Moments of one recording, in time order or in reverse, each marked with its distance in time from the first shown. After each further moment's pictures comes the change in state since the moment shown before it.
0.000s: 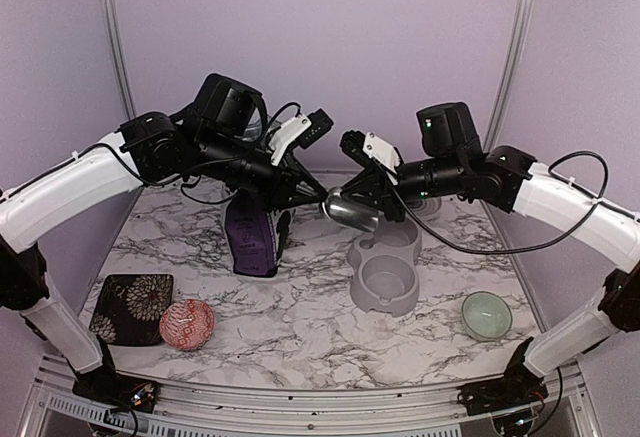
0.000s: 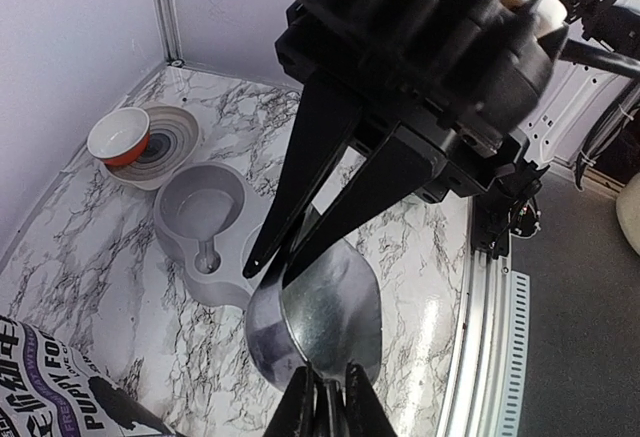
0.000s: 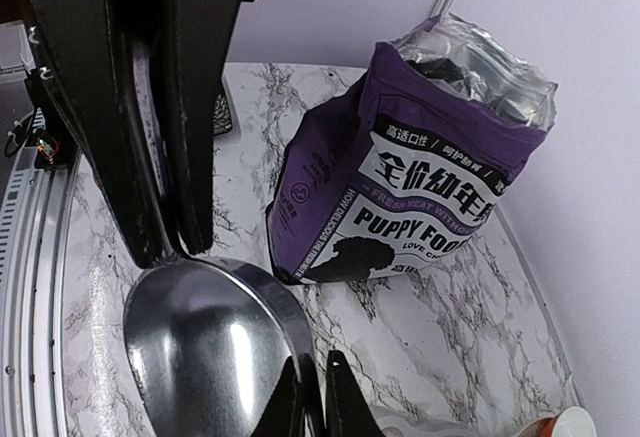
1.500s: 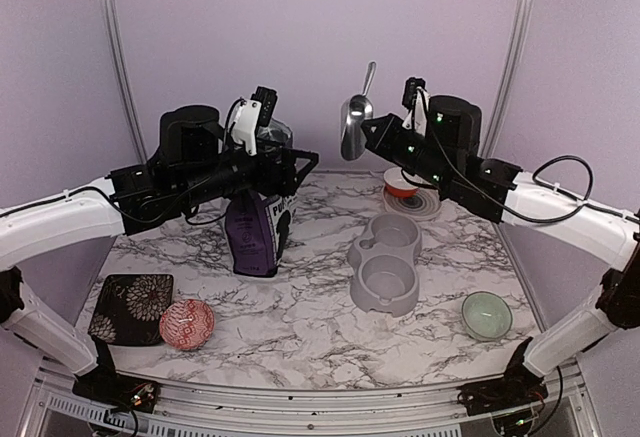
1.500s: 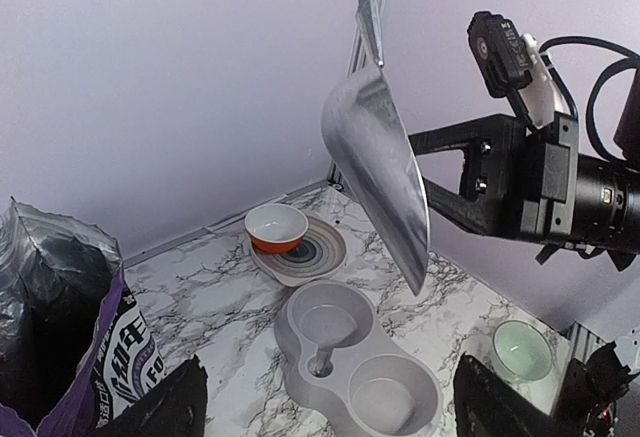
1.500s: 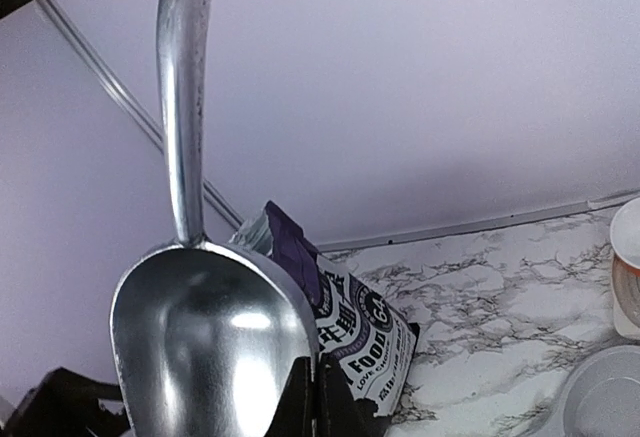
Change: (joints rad) left arm -0.001 -0.186 -0.428 0.650 -0.449 -0.281; right arm 0.010 0.010 -0.122 0.553 0.610 1.062
